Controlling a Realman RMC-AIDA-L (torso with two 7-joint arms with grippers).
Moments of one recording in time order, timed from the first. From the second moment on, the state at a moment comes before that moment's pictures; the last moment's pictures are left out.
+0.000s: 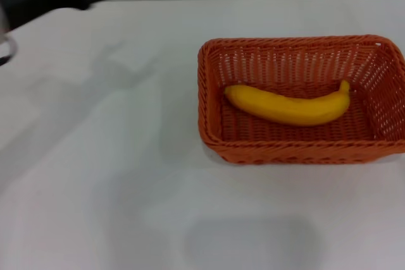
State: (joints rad) left arm -0.11 -2.08 -1.82 -1.55 1.69 -0.82 1.23; right arm 0.28 2.00 -0.20 -0.67 1.72 1.40 -2.03
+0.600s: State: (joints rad) left arm -0.10 -2.08 -2.35 -0.88 1.04 -1.34 2.04; right arm 0.28 2.00 -0.19 -0.48 1.78 1.43 -2.23
